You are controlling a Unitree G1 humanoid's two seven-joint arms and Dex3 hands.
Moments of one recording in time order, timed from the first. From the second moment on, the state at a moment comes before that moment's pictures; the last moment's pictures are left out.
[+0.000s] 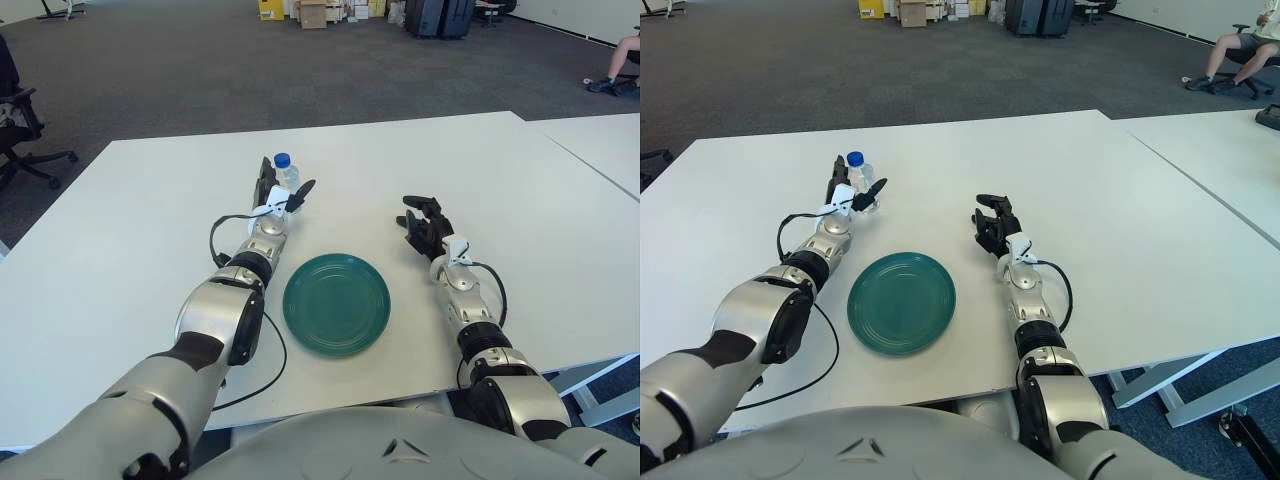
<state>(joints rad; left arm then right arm) -0.78 0.01 0.02 1.31 0.19 -0.24 0.41 -0.34 -0.05 -0.07 0.83 -0.02 -0.41 0.02</state>
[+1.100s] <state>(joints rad) -0.81 -0.01 0.02 1.33 0.21 -0.20 0.41 -0.29 -0.05 -0.07 0.77 -0.02 -0.40 0.02</state>
